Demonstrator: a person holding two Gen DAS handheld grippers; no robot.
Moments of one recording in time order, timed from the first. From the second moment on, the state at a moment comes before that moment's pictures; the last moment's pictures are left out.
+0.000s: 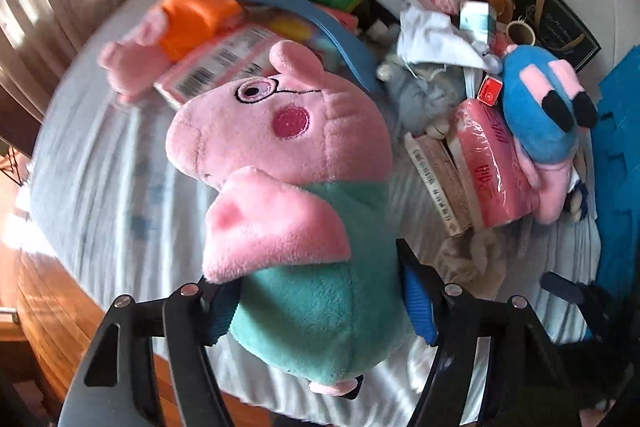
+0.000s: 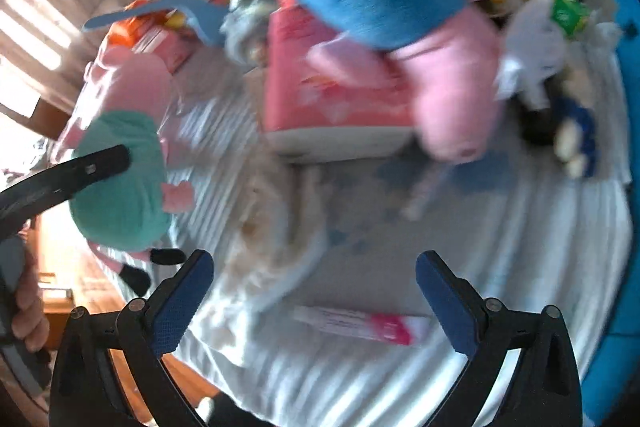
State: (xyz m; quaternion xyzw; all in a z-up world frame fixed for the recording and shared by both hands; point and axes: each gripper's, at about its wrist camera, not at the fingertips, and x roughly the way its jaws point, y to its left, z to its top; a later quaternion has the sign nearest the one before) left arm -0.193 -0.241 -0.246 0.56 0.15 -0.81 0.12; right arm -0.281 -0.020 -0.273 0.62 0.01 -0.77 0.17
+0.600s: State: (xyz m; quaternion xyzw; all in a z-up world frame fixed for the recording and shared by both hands) left arm -0.181 -0.232 -0.191 0.49 0.09 -0.86 0.09; right arm -0.268 -0.035 -0.215 0.53 0.03 -0.83 0.21
